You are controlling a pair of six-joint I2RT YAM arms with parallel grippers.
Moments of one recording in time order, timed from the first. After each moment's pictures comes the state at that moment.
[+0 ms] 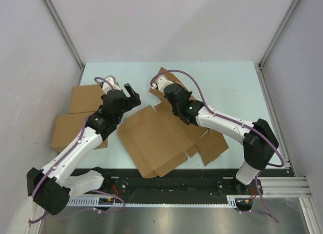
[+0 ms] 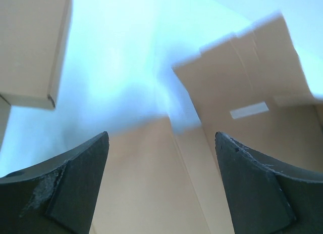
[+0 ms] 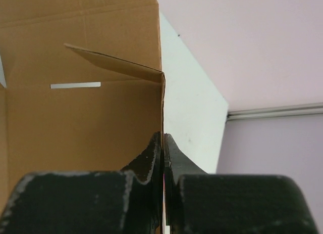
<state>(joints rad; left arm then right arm) -0.51 1.05 0.91 -0.29 -0.41 -0.66 0.85 1.69 1.33 -0.12 0.76 -0.54</state>
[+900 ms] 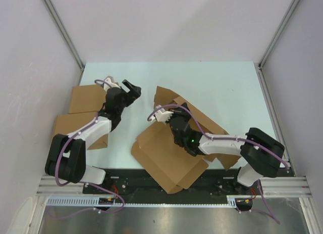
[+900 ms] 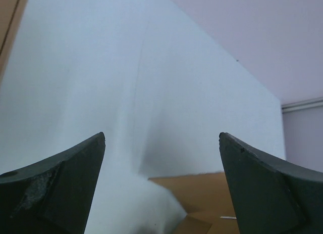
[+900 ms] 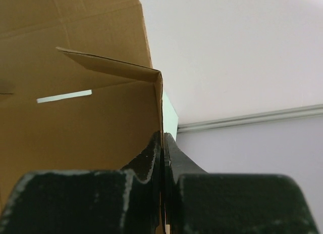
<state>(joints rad) -0.28 1.40 0.76 0.30 -0.17 -0.81 1.06 1.58 0.82 0.60 0.99 -1.01</state>
